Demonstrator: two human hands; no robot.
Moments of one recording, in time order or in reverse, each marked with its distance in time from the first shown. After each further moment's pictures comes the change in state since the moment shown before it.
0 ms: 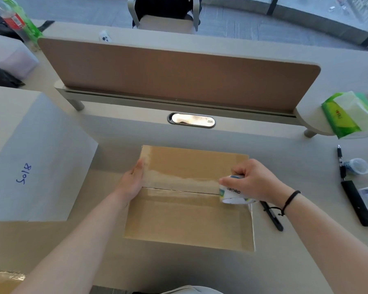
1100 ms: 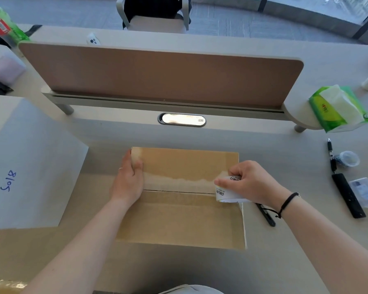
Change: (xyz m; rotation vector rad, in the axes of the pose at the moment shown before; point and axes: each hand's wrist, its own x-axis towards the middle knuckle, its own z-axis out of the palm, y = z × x) left_hand 0.000 0.005 0.021 0.301 0.188 0.238; right_hand -0.018 0.015 -0.011 0.052 0.030 0.034
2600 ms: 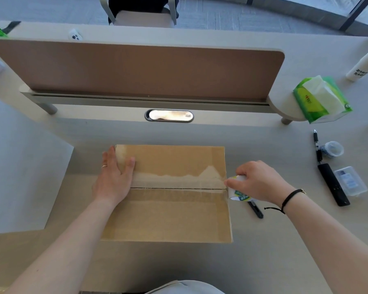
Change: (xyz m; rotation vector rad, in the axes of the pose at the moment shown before) left_hand -0.001 0.003 0.003 0.174 0.014 -0.011; right_hand -0.006 0.053 -0.024 -0.439 0.016 0.078
